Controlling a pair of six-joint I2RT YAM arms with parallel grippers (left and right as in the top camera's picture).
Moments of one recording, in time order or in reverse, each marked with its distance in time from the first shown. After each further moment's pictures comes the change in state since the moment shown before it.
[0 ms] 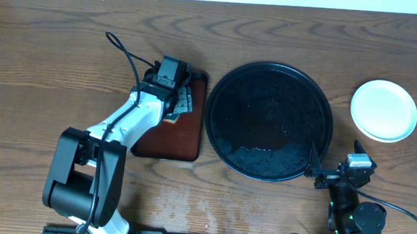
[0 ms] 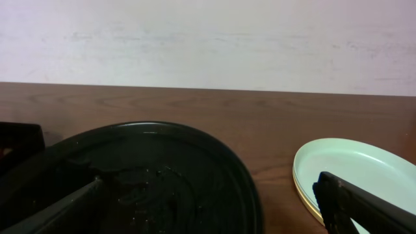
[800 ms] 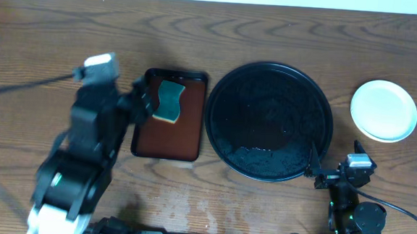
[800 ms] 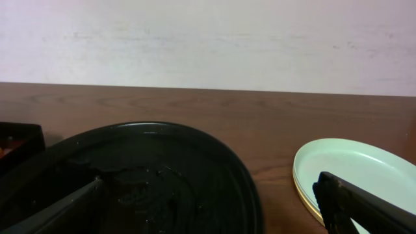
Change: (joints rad) left arm 0.041 -0.903 -0.005 -0.255 -0.122 -0.001; right arm 0.000 0.000 0.000 0.000 0.000 0.000
